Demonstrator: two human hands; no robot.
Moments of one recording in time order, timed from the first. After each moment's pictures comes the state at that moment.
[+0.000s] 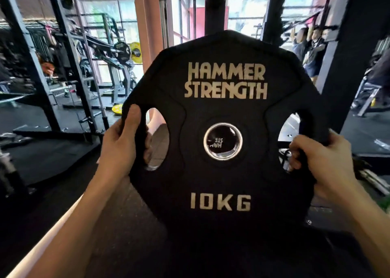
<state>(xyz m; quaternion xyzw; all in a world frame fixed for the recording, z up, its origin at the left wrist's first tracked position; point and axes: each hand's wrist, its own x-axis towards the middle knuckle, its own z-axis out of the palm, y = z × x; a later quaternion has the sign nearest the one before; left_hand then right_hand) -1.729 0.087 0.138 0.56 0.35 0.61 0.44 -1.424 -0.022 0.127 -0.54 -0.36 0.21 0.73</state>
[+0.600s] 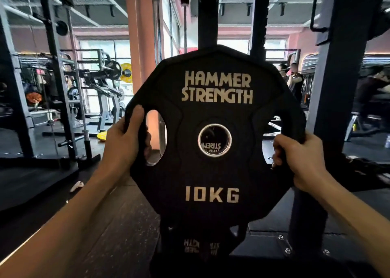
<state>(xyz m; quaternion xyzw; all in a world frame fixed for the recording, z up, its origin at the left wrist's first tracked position) -1.705 0.208 0.016 0.57 0.28 0.64 0.42 -1.410 0.076 0.009 -0.52 -0.39 0.15 0.74</state>
